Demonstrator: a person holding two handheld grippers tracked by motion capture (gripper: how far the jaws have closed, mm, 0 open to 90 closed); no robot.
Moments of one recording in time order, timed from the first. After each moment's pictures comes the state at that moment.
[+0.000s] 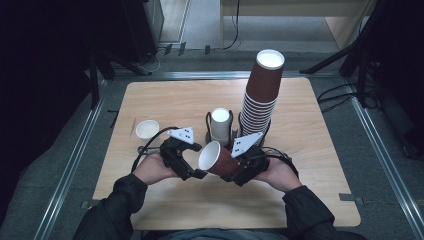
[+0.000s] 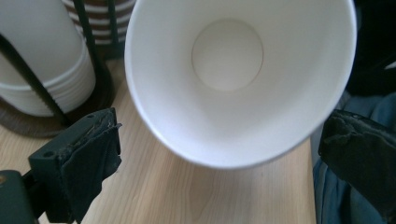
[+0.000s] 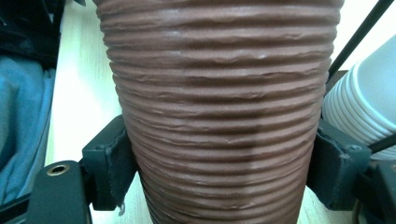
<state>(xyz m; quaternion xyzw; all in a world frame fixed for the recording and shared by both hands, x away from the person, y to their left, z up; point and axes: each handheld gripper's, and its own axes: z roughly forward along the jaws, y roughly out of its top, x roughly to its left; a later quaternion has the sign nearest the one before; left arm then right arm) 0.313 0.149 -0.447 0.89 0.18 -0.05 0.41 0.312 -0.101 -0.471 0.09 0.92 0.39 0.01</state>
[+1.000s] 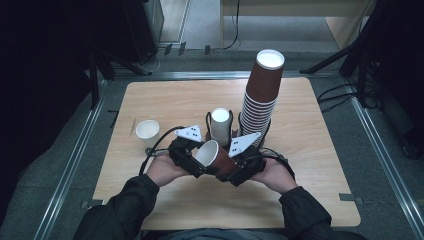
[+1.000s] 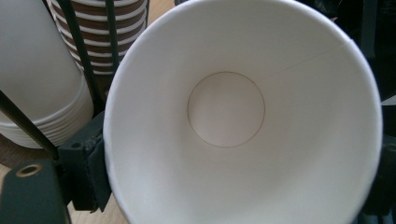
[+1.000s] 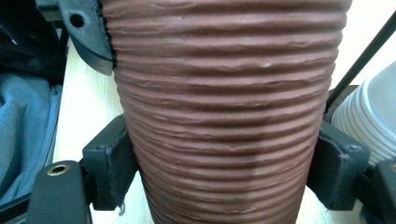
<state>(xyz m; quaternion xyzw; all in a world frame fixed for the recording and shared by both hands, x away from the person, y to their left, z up) 0.311 0.129 -0.445 0.88 0.20 -0.03 0.44 0.311 -0.093 -0.472 0.09 0.91 0.41 0.01</state>
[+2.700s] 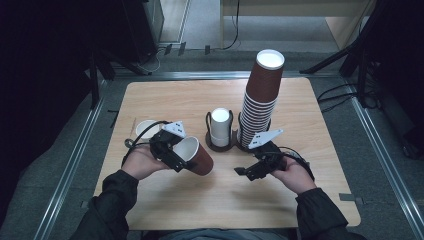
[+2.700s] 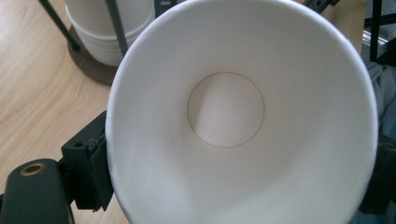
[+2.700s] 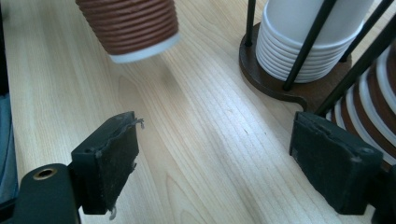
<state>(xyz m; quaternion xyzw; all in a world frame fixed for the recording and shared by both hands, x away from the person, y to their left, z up) 0.319 0.176 -0.432 0.92 0.23 0.01 0.33 0.317 -0.141 -0.473 0.23 0.89 0.38 0.03</state>
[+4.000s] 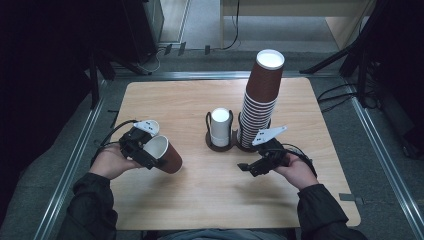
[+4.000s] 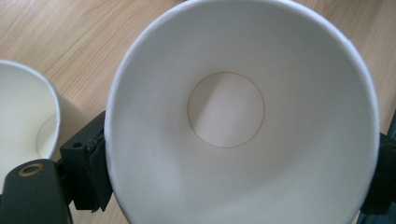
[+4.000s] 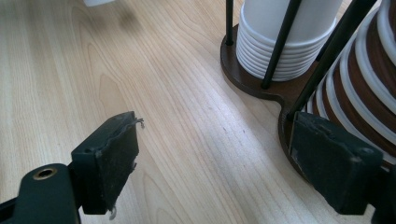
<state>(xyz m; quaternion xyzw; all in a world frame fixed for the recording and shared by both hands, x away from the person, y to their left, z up) 0.316 0.250 -0.432 0.92 0.30 0.03 0.26 0.328 -0.151 -0.476 0.23 0.89 0.39 0.05</state>
